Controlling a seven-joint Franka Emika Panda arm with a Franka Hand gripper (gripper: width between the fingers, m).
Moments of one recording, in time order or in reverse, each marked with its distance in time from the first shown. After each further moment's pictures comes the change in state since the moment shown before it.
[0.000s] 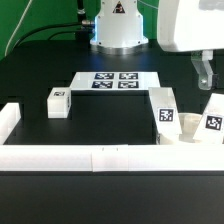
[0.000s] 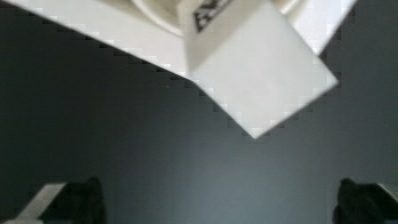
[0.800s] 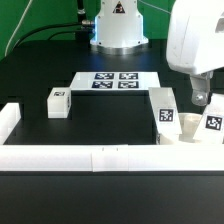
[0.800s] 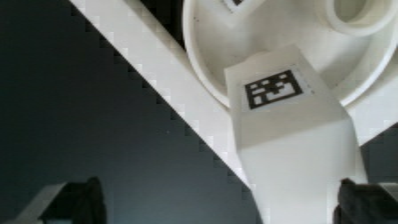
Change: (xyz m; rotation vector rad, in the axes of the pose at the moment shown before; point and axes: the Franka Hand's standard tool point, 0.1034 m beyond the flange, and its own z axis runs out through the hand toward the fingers) arm -0.015 0.003 0.016 0.018 -0.163 -0.343
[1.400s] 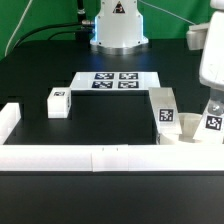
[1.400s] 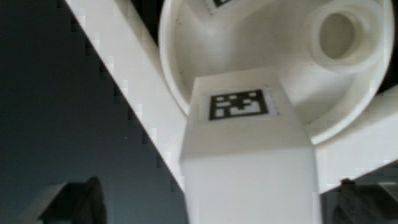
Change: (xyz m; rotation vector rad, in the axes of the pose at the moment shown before) arm 0.001 -0.017 0.017 -0.004 -0.086 -0.183
